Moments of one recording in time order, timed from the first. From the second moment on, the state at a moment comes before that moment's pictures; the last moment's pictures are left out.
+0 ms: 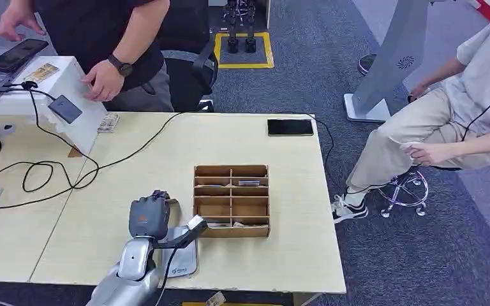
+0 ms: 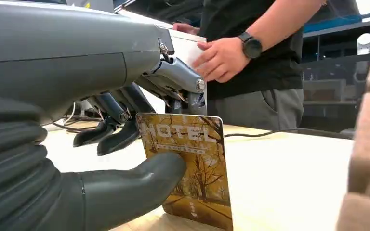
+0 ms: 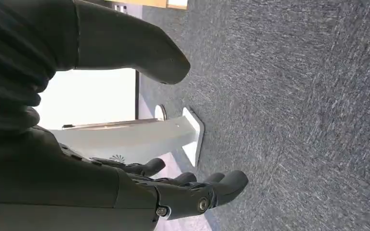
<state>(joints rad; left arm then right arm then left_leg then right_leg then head) -0.34 -0.03 -0.34 -0.65 -1.42 0.67 0.16 -0.03 0.03 -0.92 -0.21 1.57 -0.14 0.13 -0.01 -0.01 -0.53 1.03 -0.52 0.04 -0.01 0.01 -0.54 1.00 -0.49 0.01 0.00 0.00</state>
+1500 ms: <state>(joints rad) -0.28 -0.15 -0.25 -1.20 -0.44 0.47 -0.28 -0.02 0.04 -0.90 -0.21 1.57 -0.16 0.13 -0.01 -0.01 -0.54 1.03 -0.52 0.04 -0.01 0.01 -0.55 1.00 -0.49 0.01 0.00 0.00</state>
